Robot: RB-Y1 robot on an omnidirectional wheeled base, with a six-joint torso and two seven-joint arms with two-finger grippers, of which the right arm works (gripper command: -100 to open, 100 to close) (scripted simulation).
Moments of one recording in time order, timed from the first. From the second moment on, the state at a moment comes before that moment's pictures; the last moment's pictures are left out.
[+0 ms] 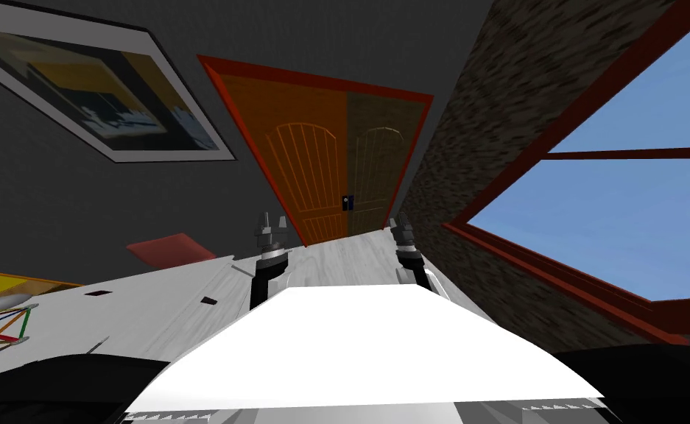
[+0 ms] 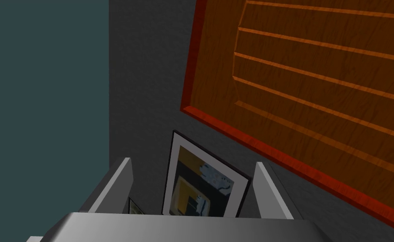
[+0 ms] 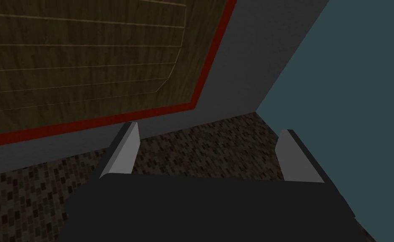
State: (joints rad) arm 0.39 -0.07 -0.04 -2.02 0.17 -0.55 -0.20
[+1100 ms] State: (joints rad) arm 0.30 -0.13 -0.04 -1.78 0.24 -0.46 -0.32
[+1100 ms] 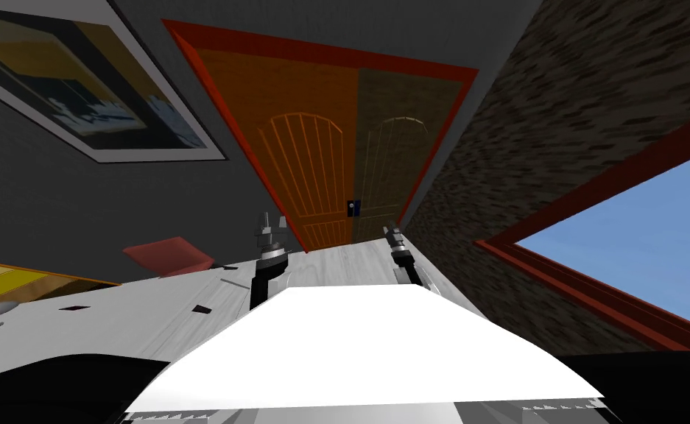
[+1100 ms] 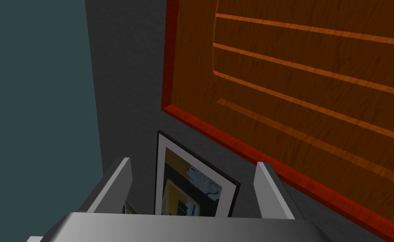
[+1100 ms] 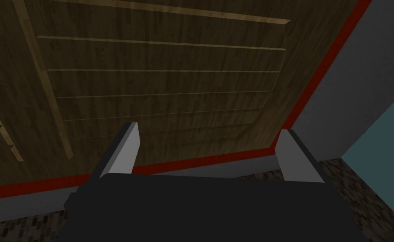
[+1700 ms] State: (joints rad) arm 0.26 -0.15 -0.05 -1.66 0.28 -0.42 -0.38
